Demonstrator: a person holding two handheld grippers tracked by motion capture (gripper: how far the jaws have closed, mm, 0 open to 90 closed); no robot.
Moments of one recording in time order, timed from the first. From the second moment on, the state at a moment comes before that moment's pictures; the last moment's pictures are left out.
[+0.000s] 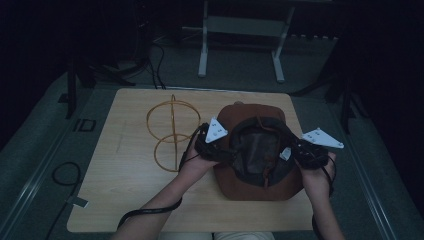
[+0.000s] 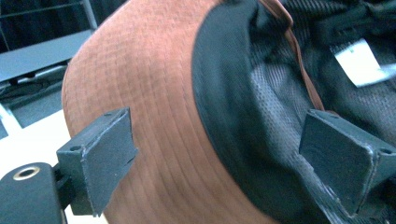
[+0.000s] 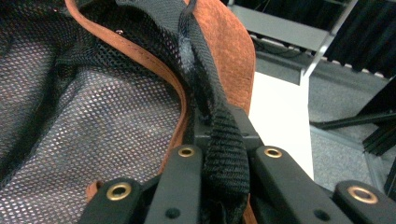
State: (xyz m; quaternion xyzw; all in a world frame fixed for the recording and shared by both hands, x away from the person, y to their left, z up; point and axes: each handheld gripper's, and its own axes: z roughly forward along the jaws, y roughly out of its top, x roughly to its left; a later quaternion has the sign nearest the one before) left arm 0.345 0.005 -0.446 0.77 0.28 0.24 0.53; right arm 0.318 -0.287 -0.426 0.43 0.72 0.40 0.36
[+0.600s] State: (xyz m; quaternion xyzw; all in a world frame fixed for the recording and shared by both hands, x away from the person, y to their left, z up) left arm 0.373 -0.017 -0.449 0.77 0.35 0.24 0.48; right arm 0.296 -0.275 -0.416 0.39 0.73 0.43 0.36
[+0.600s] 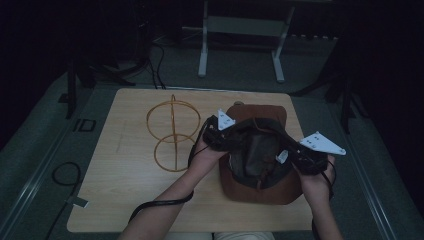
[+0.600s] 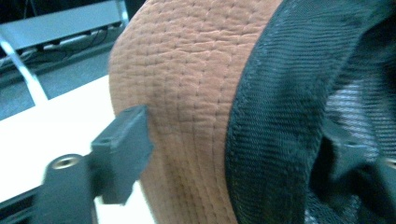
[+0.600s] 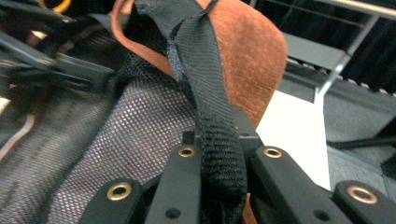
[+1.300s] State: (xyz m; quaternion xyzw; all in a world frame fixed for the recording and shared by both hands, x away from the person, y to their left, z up) left arm 0.373 -0.022 -0.436 0.76 0.36 0.26 0.48; right arm 0.282 -0.279 -0.430 0.40 0.73 0.45 0.33
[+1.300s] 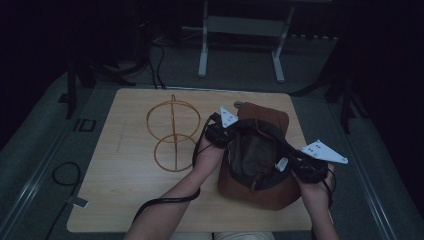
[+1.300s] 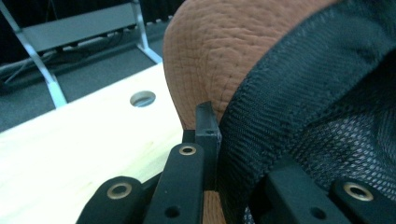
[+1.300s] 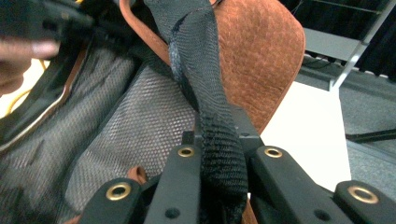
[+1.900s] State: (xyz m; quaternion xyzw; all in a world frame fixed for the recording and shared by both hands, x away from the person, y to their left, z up) left arm 0.369 -0.020 -0.411 0.73 0.35 0.29 0.51; right arm 0.260 -0.291 -0.430 0.38 0.73 0.50 0.27
